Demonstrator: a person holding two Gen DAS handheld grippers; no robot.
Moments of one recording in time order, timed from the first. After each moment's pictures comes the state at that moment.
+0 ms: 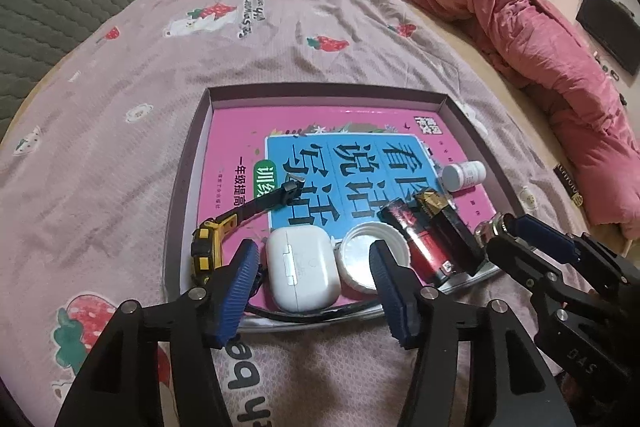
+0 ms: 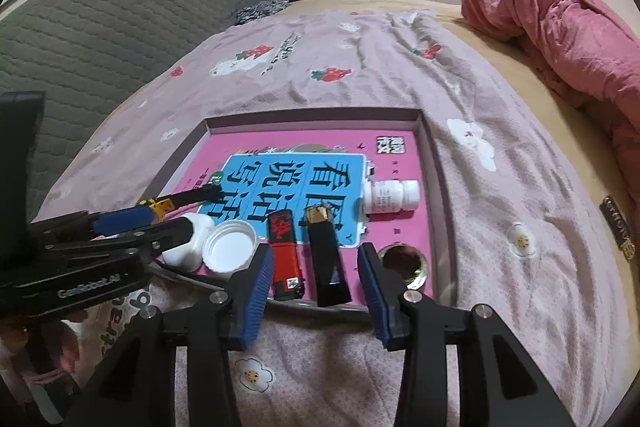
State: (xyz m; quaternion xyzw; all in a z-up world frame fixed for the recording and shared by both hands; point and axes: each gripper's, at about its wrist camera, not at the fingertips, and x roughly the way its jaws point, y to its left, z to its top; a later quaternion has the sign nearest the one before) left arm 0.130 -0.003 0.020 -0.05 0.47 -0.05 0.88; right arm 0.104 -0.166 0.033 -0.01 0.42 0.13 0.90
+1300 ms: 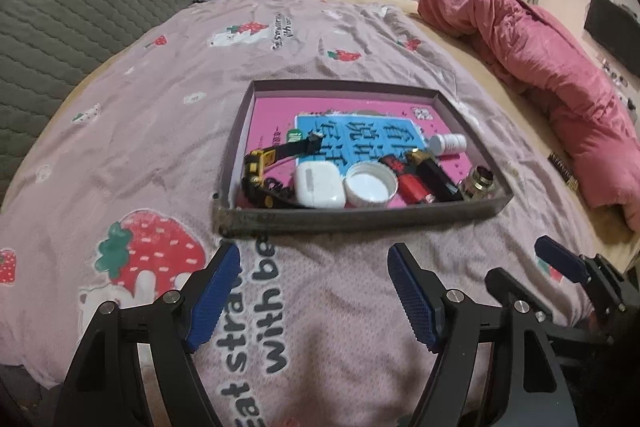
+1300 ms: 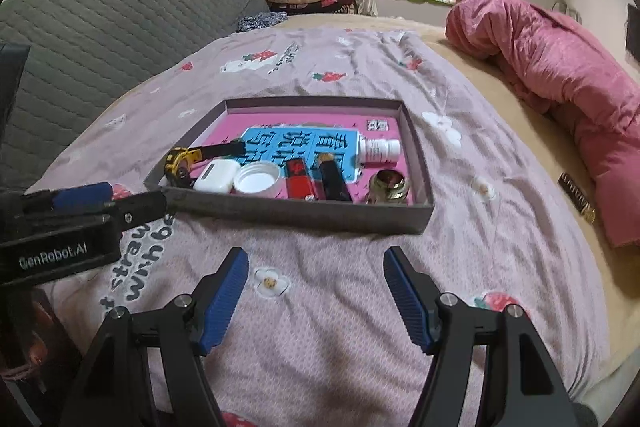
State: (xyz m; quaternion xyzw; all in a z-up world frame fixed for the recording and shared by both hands) left arm 0.023 -0.002 0.040 -0.04 0.44 0.00 0.90; right arm 0.004 -0.163 0.035 -0.02 0.40 0.11 0.91
